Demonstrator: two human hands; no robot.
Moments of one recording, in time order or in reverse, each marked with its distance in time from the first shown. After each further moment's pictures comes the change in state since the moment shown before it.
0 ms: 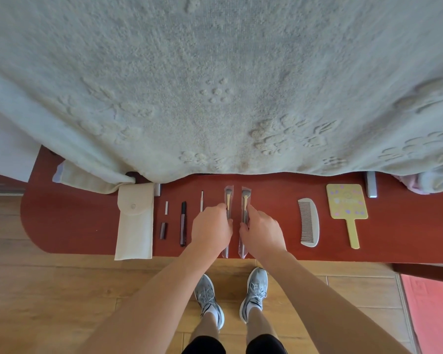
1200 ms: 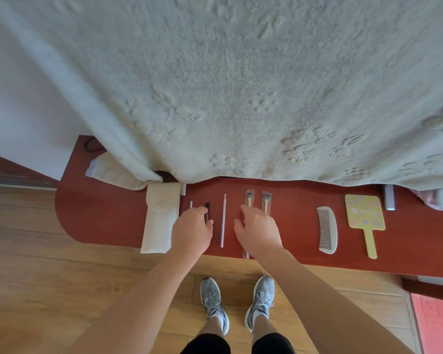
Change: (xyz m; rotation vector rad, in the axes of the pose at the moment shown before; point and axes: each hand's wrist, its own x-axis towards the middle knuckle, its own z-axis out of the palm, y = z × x) left_hand -0.028 -0.077 -0.050 -0.076 0.128 -0.125; right_hand 0.002 -0.067 0.004 -0.073 -0.019 -0.113
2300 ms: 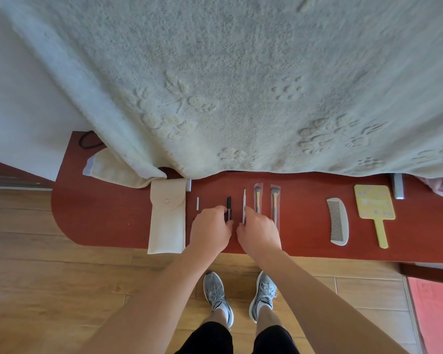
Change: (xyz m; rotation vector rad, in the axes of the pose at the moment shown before) left_hand 0.007 -0.001 0.022 -0.094 -0.096 0.113; right_hand -0.004 -0.020 0.030 -0.029 -0.082 0.173
